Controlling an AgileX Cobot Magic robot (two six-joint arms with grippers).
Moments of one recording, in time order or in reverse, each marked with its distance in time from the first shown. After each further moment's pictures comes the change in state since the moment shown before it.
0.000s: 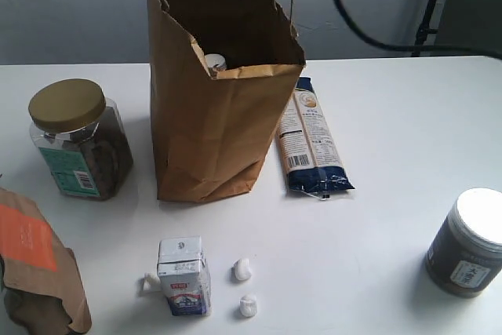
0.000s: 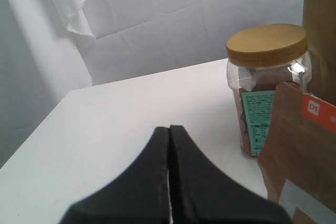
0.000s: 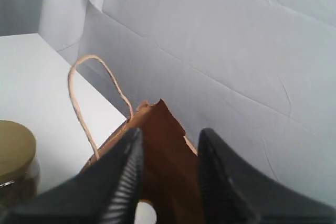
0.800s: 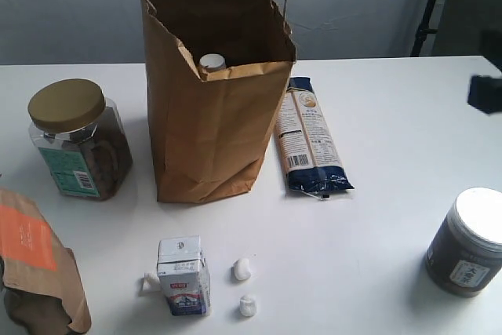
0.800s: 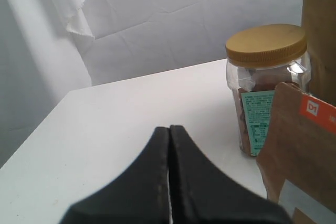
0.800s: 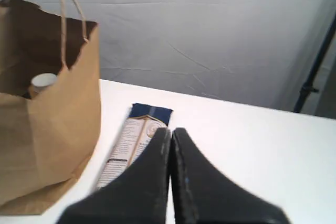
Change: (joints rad) left arm 0.000 0.000 0.000 0.000 0.000 0.000; right arm -0.395 -0.744 0.888 0.138 -0.123 0.173
